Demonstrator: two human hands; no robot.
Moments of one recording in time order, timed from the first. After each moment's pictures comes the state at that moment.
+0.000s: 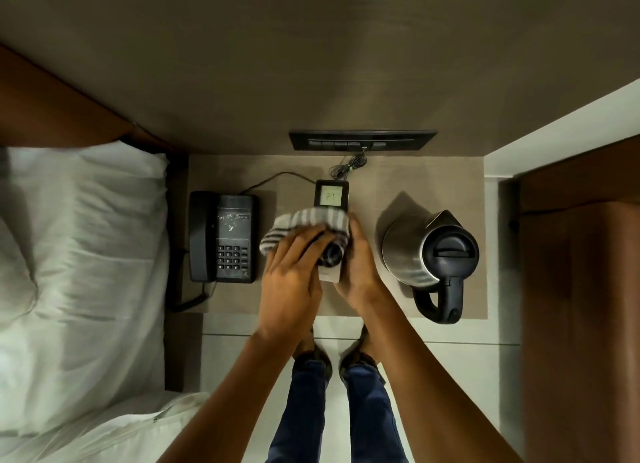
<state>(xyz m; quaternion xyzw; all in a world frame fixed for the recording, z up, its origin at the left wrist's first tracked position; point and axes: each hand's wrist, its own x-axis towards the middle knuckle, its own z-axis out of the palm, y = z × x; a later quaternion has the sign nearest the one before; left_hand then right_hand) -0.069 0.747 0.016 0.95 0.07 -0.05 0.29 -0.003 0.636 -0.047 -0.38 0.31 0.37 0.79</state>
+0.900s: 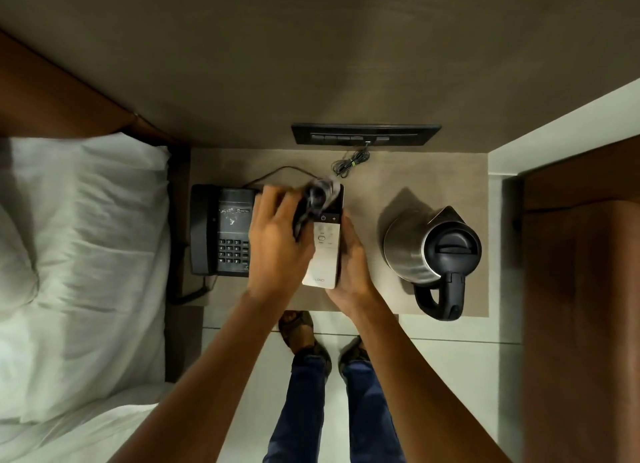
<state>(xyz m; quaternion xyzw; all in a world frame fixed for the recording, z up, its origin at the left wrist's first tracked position) -0.023 0.767 0.025 0.93 0.14 0.03 0.33 -0.023 0.646 -0.044 -0.32 0.30 0.37 0.82</state>
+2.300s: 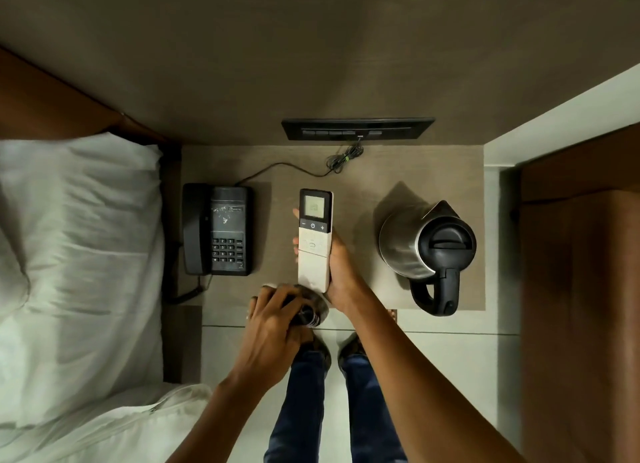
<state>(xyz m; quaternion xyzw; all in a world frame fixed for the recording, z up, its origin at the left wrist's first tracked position) -0.150 0.758 0.003 0.94 0.05 -0.17 0.29 -0.024 0.650 -0.064 -0.39 0.30 0.43 0.76</state>
